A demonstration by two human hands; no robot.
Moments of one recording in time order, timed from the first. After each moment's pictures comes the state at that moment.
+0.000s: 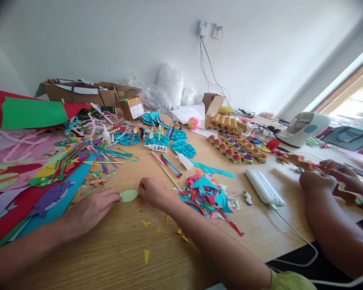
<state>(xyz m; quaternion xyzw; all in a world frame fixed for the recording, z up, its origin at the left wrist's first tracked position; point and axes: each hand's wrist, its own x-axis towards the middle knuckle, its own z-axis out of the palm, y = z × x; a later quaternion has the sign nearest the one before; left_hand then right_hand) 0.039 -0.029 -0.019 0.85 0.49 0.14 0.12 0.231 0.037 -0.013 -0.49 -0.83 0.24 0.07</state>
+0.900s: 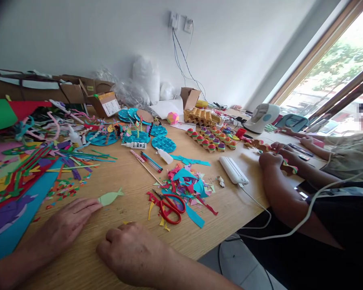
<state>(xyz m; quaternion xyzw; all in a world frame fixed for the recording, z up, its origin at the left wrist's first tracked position) 0.028 -0.029 -0.057 0.90 0.37 0.22 -0.09 0.251 -0.071 0.002 -0.25 -0.97 0.03 0.02</state>
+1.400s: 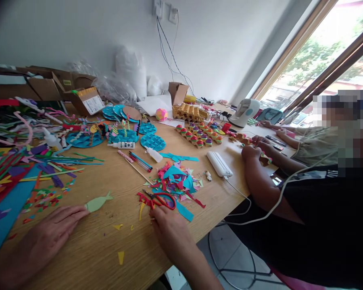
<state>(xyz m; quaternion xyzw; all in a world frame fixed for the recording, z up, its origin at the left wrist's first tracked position) 0.026 -0.024 -0.053 0.90 0.33 0.26 -0.13 0.325 -0.080 -0.006 -0.63 -0.76 0.16 0.09</state>
